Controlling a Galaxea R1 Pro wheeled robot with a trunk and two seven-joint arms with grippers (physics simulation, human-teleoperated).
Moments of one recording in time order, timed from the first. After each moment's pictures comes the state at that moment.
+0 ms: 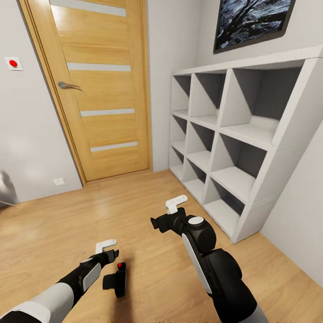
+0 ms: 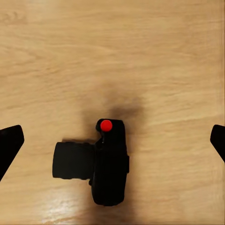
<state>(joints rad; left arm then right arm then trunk) -0.70 0.08 -0.34 -0.28 0.59 0.06 0.08 -0.51 0.17 0.41 -1.61 0.05 1.00 0.06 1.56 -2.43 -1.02</state>
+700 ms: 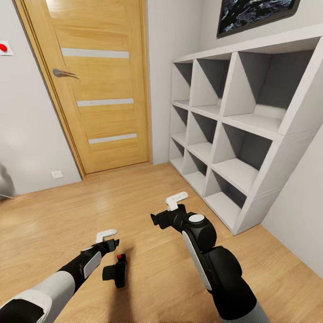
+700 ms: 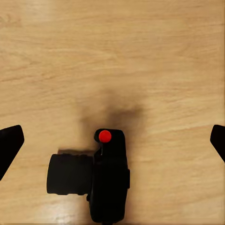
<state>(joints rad) -0.76 0.08 -0.33 -0.29 0.59 0.09 0.07 -0.52 0.17 0.41 -1.61 0.05 0.98 0.06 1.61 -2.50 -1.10</state>
